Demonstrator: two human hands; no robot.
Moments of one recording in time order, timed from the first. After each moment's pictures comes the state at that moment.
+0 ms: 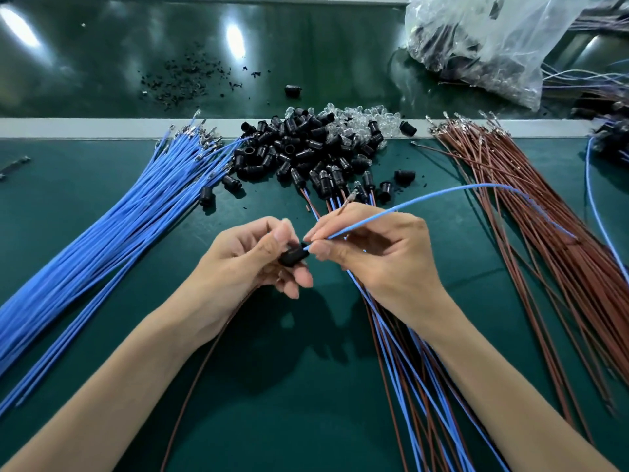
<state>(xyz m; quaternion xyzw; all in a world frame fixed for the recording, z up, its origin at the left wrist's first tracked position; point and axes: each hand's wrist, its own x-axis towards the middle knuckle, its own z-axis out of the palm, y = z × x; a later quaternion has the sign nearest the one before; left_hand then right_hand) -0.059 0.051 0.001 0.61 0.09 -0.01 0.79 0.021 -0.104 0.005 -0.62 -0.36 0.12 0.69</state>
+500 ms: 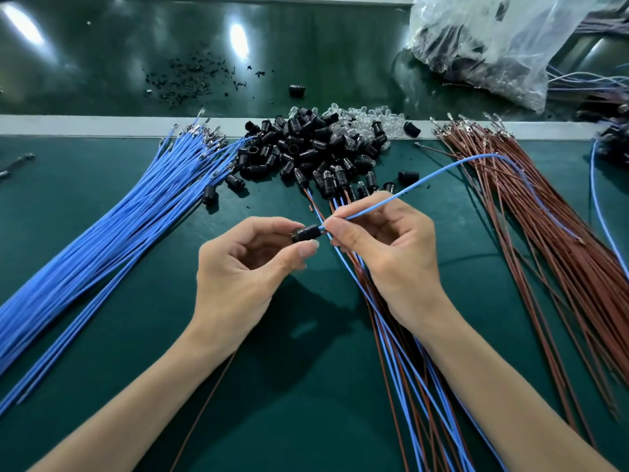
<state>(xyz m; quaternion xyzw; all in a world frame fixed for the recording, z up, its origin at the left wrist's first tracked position) -0.062 0.028 -0.008 0.67 0.13 0.24 0.69 0.020 -0.103 0.001 -0.64 -0.23 0.11 0.73</state>
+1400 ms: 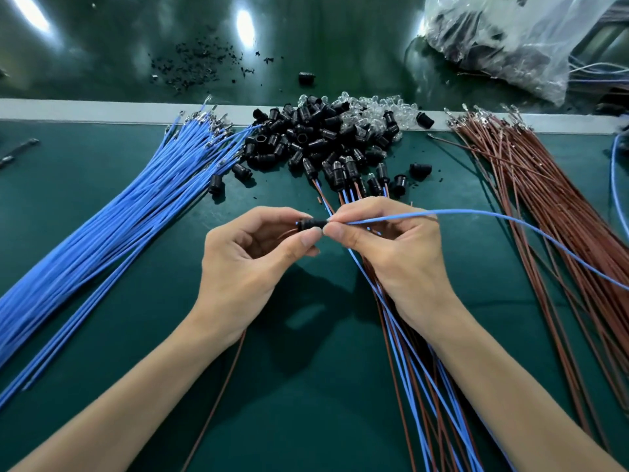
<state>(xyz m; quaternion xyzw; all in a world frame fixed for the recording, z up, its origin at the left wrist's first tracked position) -0.061 0.031 -0.007 0.64 0.13 0.21 0.72 0.019 -0.100 -0.001 -0.65 -0.24 0.13 0.71</state>
